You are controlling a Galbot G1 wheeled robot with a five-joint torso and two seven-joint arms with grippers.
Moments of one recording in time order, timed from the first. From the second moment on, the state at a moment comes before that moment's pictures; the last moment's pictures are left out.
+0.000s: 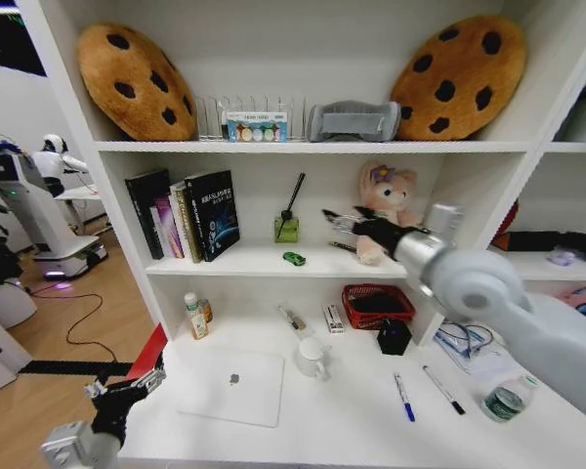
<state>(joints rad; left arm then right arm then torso) 1.97 -1.25 -0.80 -2.50 -0.46 0.28 -0.35 -0.62 0.39 0.23 2.35 1.49 -0.32 0.79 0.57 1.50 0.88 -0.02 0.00</state>
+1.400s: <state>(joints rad) 1.97 -1.25 -0.80 -2.50 -0.46 0.28 -0.35 -1.27 0.94 0.44 2.06 1.62 -0.23 1.26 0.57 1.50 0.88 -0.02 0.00</state>
